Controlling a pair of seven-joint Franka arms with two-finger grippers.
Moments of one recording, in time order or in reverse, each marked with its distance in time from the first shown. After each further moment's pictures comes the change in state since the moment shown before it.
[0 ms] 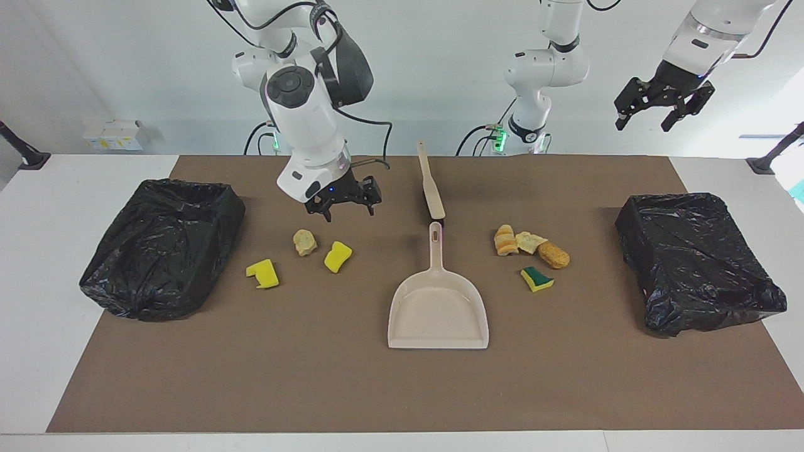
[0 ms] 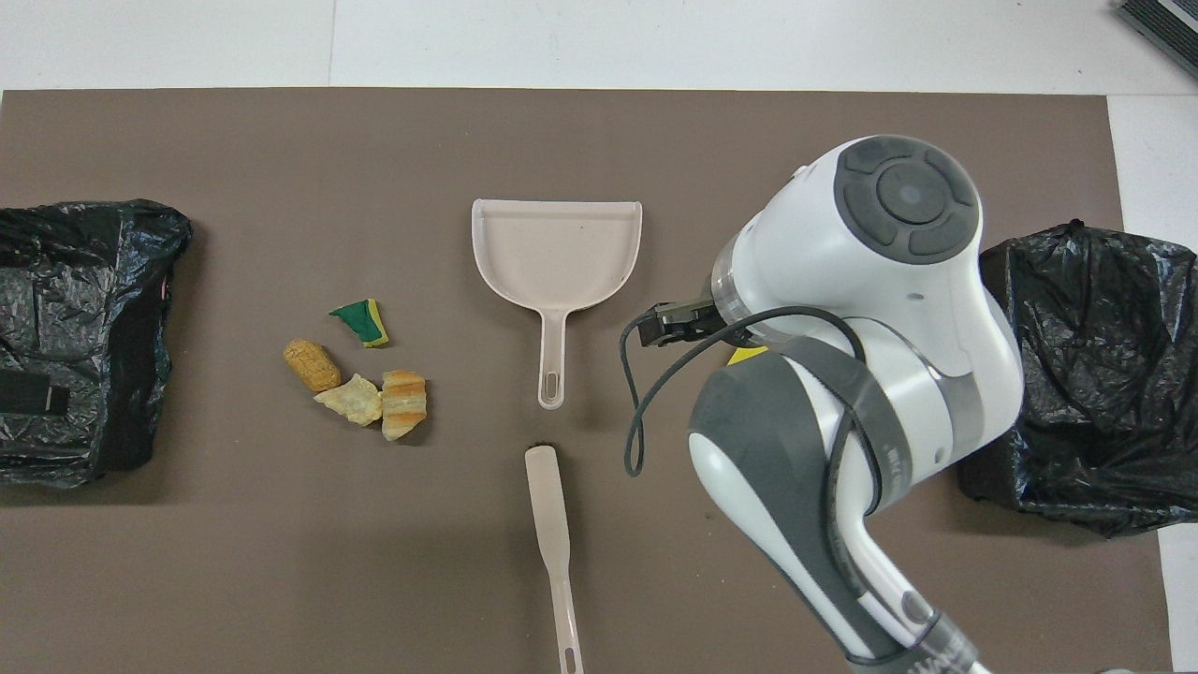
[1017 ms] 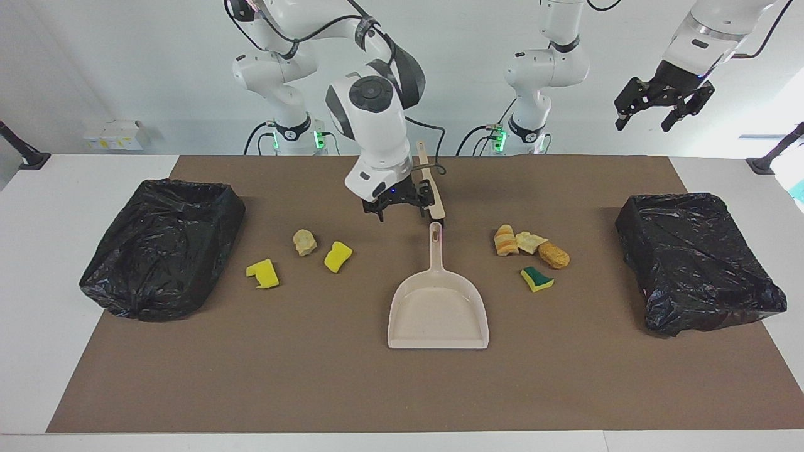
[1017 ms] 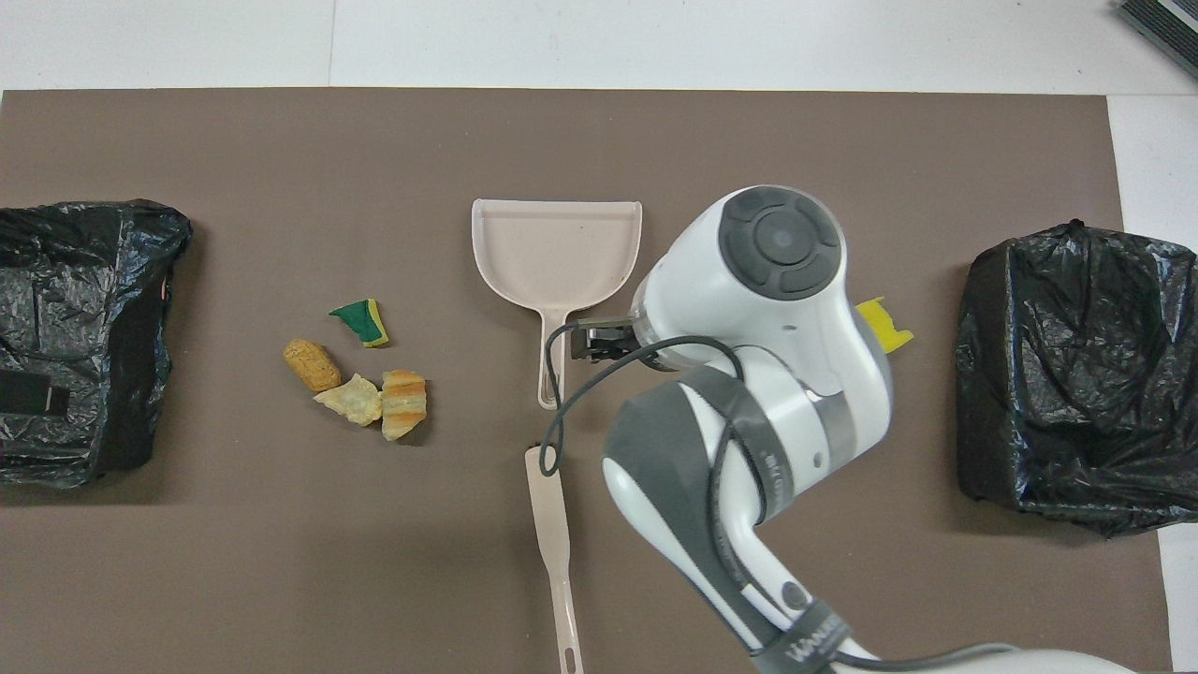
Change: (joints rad) left arm 0.000 0.000 0.000 0.000 0.000 -0.001 0.000; right arm 0.233 0.120 0.009 0.035 -0.033 0.155 0.303
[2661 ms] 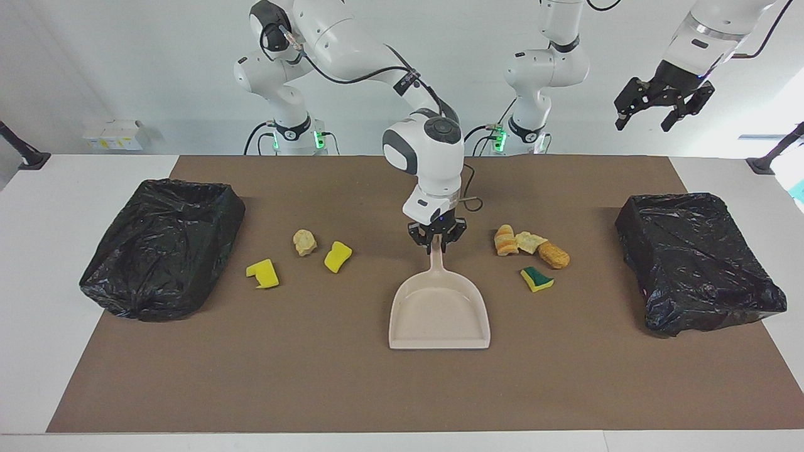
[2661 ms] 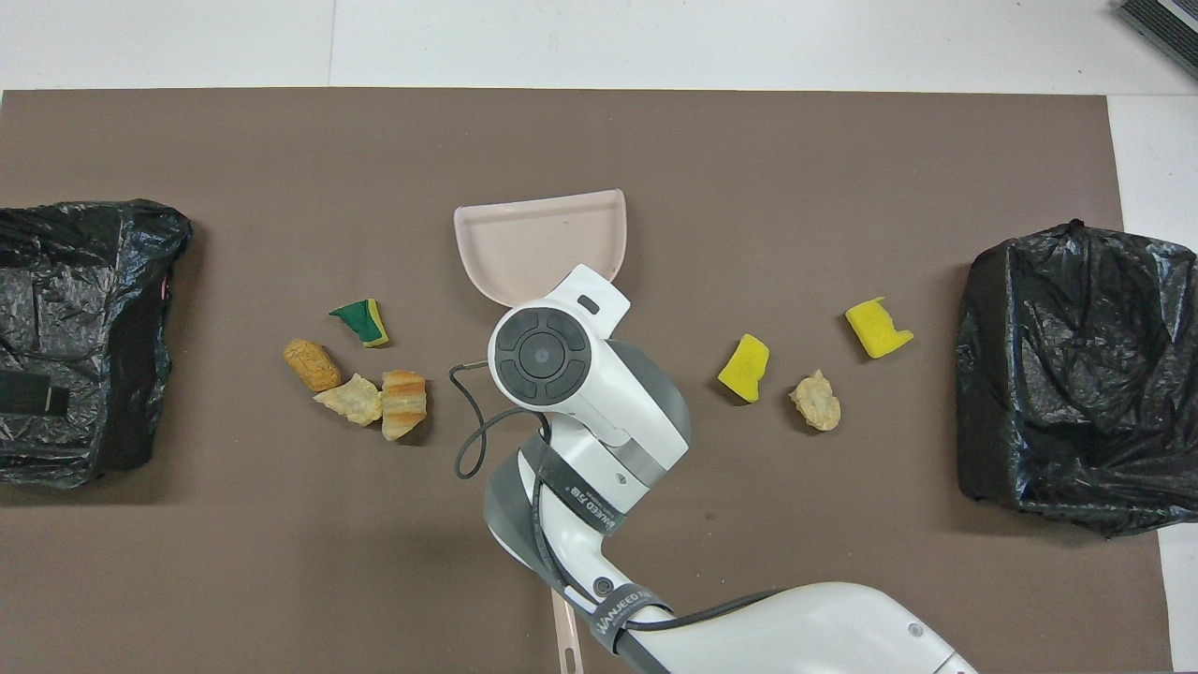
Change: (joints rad) left arm 0.000 0.000 0.000 0.000 0.000 -0.001 0.000; right arm 0.121 0.188 -0.003 0.035 -0.259 0.214 0.158
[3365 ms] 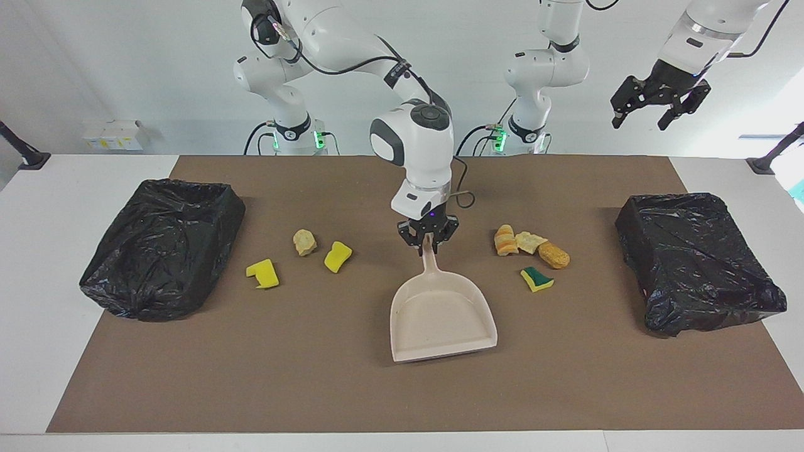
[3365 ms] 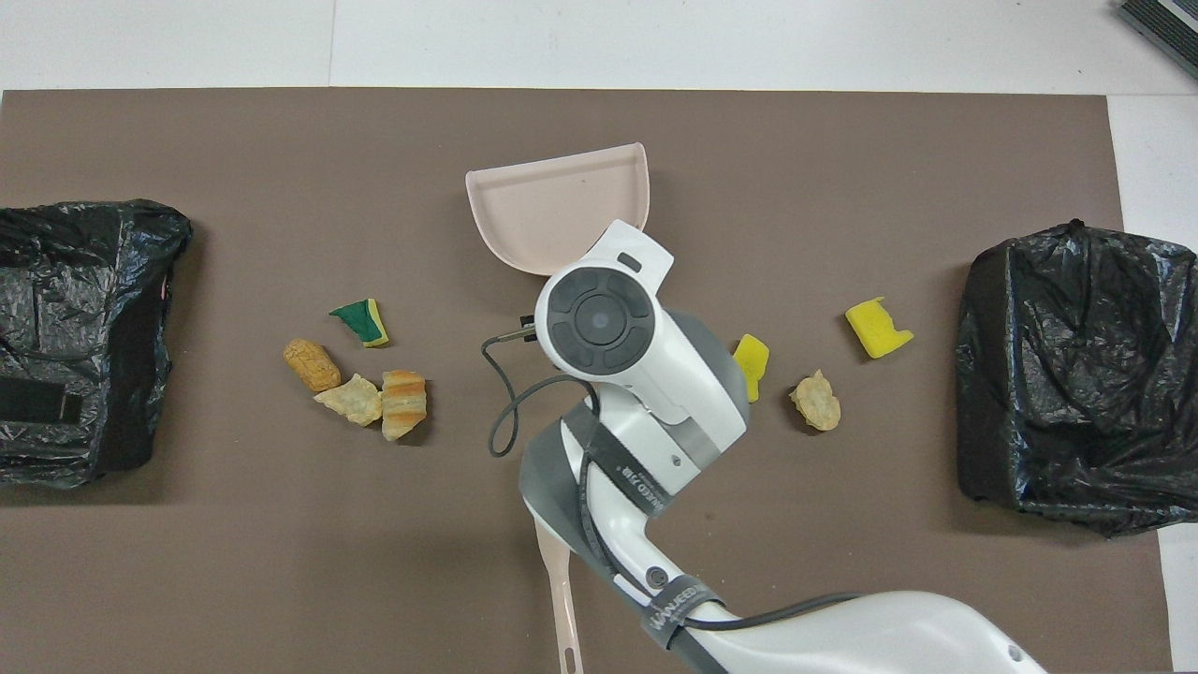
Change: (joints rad) left arm -0.002 -0.008 -0.033 -0.001 -0.001 -0.024 0.000; right arm -0.087 -0.096 -0.007 0.011 0.011 -0.061 -0.223
